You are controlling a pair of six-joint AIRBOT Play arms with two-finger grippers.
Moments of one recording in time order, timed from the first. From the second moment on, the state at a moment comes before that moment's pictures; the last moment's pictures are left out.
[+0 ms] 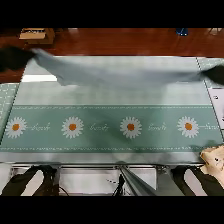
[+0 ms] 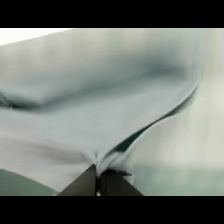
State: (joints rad) left arm 0.24 -0.84 1.23 0.59 -1.15 -1.08; right arm -0.37 -0.84 1.18 -0.90 1.17 1.25
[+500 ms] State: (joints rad) left arm 0.25 -0.45 1.58 0.85 -0.97 -1.33; right arm -0.36 -0.63 1.78 -1.11 1.02 1.51
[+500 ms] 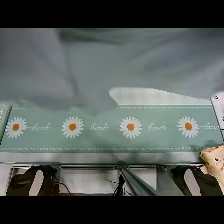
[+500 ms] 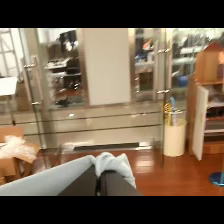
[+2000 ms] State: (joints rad) left arm 0.07 -1.32 1.36 1.02 -1.12 -1.34; right arm -0.36 -1.48 1.64 -1.15 1.42 1.46
